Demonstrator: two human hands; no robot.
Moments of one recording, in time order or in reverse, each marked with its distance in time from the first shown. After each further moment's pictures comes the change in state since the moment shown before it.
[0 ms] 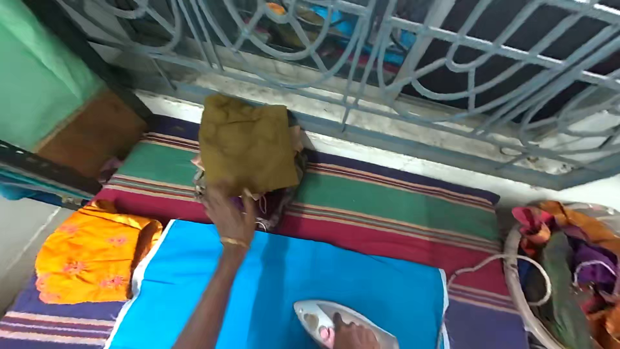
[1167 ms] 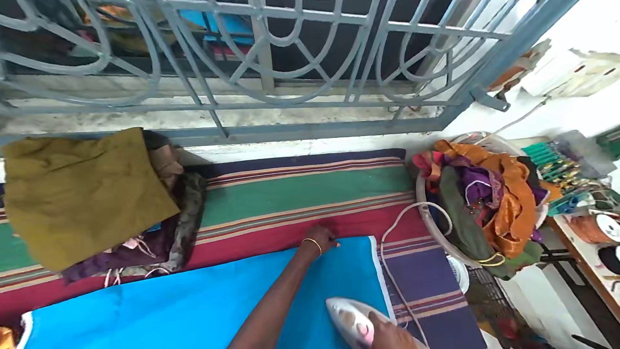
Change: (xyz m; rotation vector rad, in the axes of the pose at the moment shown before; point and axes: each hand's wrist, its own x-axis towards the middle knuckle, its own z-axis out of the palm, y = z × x) left_hand -0.135 0.243 0.229 0.202 -1.414 0.492; right_hand -0.033 0.194 0.037 0.380 0.124 0.307
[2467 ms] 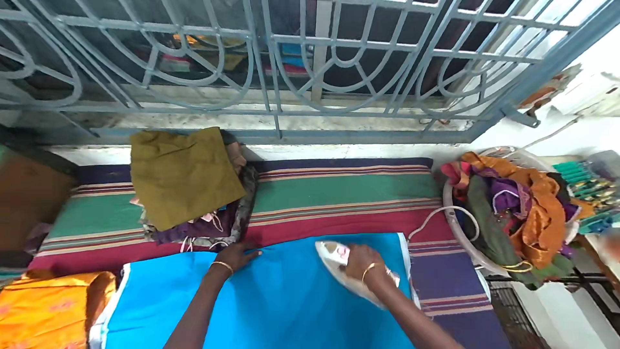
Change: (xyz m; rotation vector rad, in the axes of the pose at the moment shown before) left_hand -0.207 -0.247 -0.022 -0.051 0.174 -0.378; right_hand 0.051 -0.144 -0.058 -0.147 0.153 -0.185
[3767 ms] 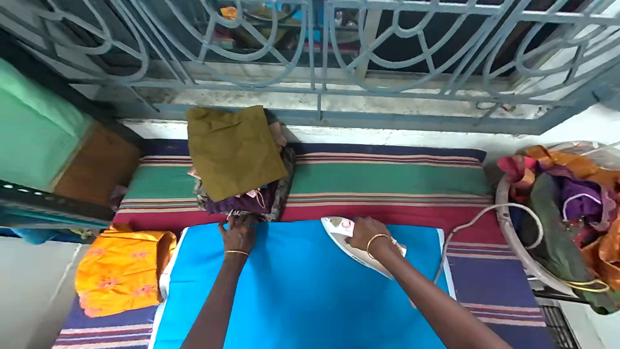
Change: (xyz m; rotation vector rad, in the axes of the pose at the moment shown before) left_hand -0.035 -0.067 0.020 0.079 0.849 -0.055; right_hand 0.013 -0.078 -0.015 -0.037 0.138 -0.175
